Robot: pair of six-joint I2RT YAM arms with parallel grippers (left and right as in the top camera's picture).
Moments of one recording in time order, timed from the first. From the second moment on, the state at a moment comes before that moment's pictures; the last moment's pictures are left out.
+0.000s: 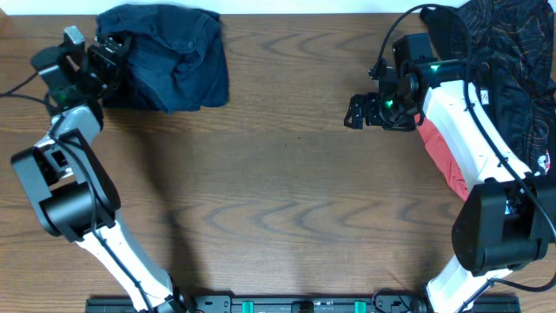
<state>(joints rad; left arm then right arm) 0.45 2.18 1.42 0.44 0.86 -0.93 0.16 1.86 1.52 -1.01 -0.32 0.15</state>
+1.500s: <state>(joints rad) 0.12 2.41 1.48 0.56 0.07 0.03 0.16 1.86 1.52 -0.97 -0.34 0.15</state>
